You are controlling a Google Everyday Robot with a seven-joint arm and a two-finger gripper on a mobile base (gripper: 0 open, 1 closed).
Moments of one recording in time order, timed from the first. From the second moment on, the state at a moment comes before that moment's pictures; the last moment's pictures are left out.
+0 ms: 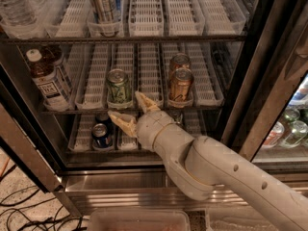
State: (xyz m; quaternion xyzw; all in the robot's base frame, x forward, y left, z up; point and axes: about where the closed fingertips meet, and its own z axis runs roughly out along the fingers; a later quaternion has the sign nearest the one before) arm 0.554 0.052 0.838 -0.29 0.65 0.19 0.67
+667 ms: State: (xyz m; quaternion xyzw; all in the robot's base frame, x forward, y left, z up) arm 0.567 0.057 0.839 -0.28 0.65 0.21 0.68
